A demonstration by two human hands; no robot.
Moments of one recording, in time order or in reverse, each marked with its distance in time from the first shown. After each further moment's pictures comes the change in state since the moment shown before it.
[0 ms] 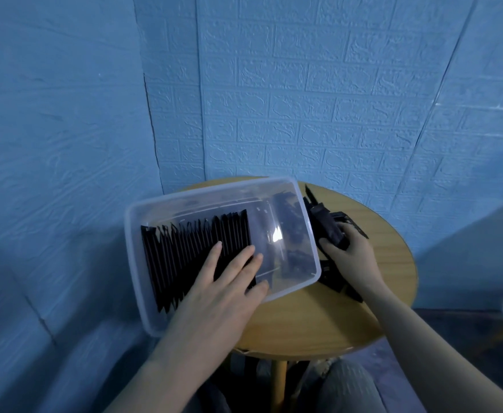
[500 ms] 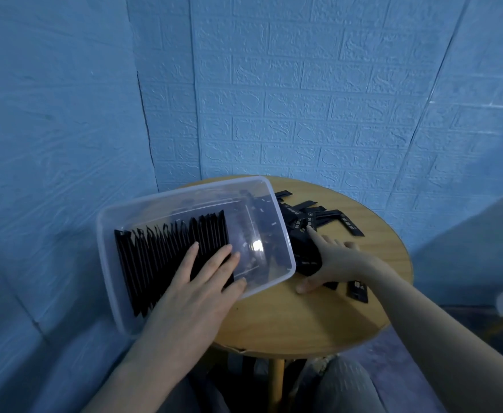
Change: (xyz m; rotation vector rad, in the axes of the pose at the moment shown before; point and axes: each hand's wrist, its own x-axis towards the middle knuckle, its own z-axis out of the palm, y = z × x) left_hand -0.011 -0.018 0.003 0.038 -0.035 -0.050; right_hand 0.034 0.015 0.009 -0.682 -0.707 0.087
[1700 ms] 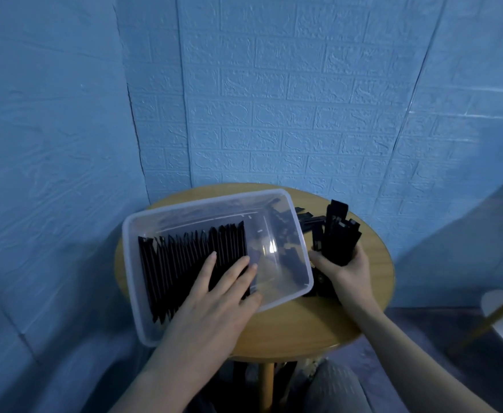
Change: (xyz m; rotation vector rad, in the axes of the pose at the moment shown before) left_hand 0.015 0.031 -0.005 -0.039 -0.011 0.094; right_hand -0.080 -0.015 0.016 1.199 0.774 -0.264
